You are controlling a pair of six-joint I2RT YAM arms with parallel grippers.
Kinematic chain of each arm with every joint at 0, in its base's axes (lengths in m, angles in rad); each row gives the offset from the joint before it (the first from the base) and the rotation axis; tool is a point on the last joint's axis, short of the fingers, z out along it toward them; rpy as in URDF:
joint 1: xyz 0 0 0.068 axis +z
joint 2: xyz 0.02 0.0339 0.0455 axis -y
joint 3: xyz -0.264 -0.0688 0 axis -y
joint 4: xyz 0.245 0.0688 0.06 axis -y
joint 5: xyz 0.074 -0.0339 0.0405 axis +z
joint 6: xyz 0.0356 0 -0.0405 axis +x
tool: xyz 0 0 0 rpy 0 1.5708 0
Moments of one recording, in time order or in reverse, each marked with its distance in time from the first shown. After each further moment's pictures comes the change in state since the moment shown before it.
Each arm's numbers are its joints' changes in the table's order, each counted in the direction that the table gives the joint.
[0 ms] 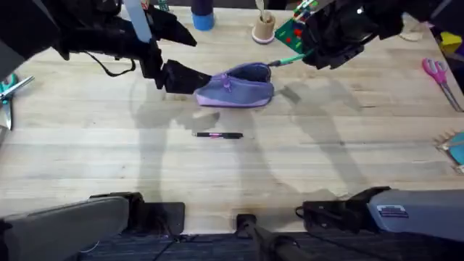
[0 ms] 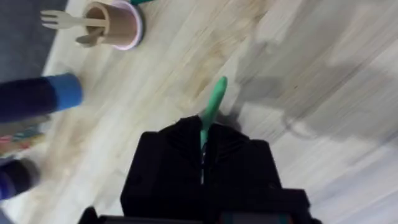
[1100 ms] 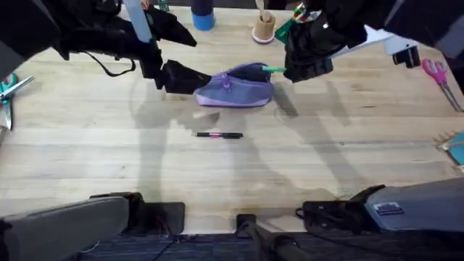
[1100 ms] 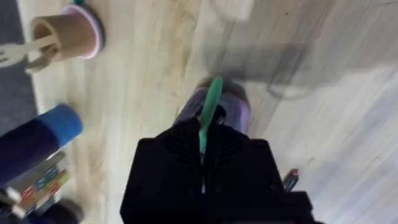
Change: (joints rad) left arm 0.000 0.000 0.000 -0.002 0.000 0.000; right arm 0.090 -0.092 0.000 -0.034 0.011 0.390
